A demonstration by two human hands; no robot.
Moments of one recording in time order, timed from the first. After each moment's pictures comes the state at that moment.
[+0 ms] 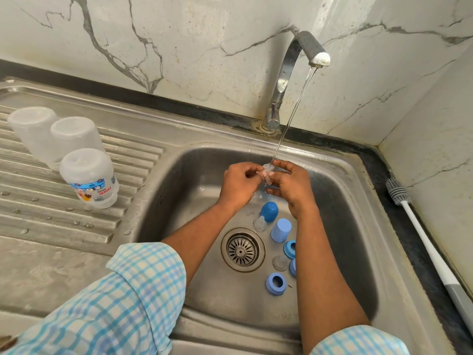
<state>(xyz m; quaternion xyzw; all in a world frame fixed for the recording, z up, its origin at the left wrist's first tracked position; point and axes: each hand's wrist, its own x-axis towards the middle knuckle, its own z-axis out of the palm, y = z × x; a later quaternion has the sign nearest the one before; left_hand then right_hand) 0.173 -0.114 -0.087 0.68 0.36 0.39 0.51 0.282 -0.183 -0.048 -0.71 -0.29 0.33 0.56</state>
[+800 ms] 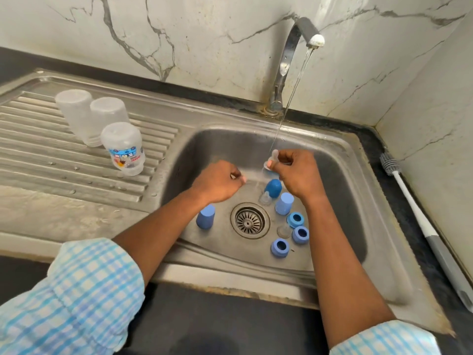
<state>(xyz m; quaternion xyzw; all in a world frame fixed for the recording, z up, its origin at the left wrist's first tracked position) 0.073 -0.150 -0.055 0.83 0.41 0.12 0.36 0.237 -0.241 -0.020 -0.78 -0.44 0.16 0.42</state>
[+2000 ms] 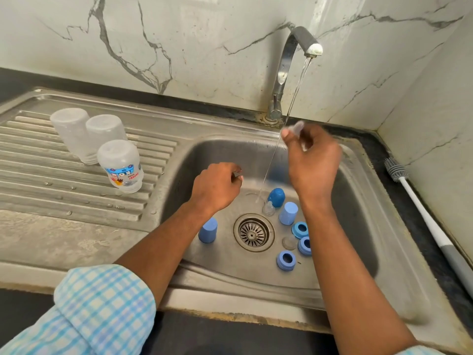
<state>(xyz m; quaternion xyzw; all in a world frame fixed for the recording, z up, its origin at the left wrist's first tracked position) 0.077 -0.142 -0.050 0.85 0.43 0.20 0.22 0.218 -0.234 0.007 -0.71 -0.40 -0.09 0.57</state>
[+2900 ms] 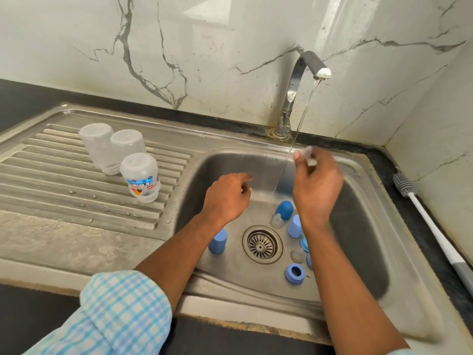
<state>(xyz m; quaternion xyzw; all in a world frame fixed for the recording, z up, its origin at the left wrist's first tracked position) 0.072 -0.144 -0.049 0.85 0.41 0.24 0.24 0.226 -0.225 -0.021 -0.78 -0.36 -0.06 0.51</state>
